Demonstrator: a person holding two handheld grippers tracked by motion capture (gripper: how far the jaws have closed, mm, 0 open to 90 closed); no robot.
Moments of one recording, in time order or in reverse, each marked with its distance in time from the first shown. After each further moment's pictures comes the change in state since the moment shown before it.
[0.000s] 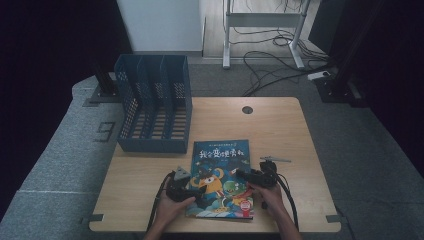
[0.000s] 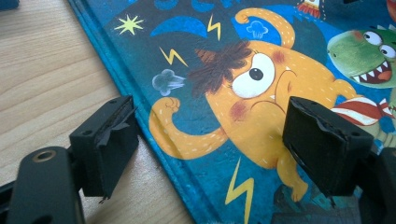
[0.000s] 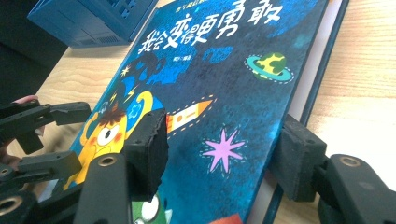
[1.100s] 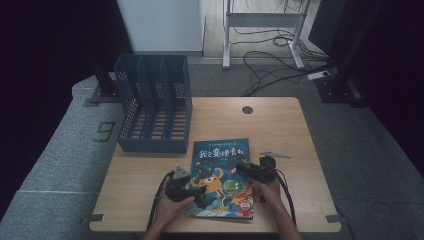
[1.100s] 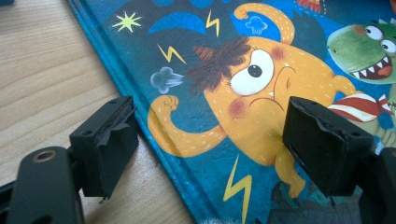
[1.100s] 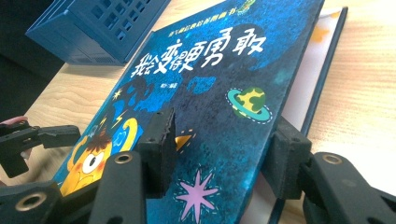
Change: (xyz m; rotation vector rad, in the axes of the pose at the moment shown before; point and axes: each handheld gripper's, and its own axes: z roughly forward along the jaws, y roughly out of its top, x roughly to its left) left arm 0.003 0.000 -0.002 0.005 -0.025 -0.013; right arm -0.005 0.012 0.009 -0.062 0.000 -0.028
